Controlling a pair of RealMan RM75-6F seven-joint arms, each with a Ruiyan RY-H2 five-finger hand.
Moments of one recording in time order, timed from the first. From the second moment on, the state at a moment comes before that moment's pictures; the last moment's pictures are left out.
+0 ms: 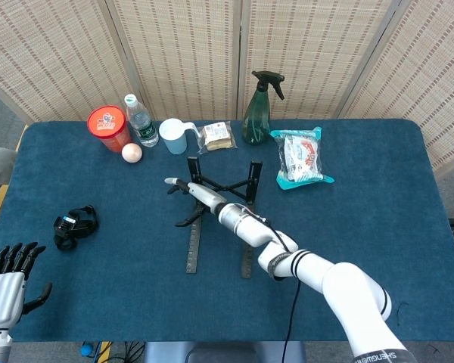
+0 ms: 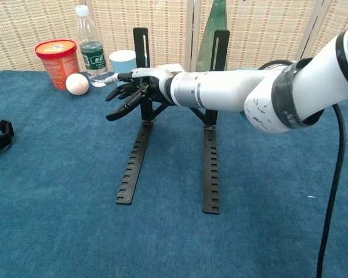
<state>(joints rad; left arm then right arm) -0.02 -1.17 -0.01 -1.74 1.47 1.54 0.21 1.31 -1.91 0.21 -0.71 -1.44 0.48 1.21</state>
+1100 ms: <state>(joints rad) -0.05 -1.18 -0.03 -1.72 1.48 1.49 0.20 0.89 -1.19 0.17 -1.53 -1.39 1.04 0.89</state>
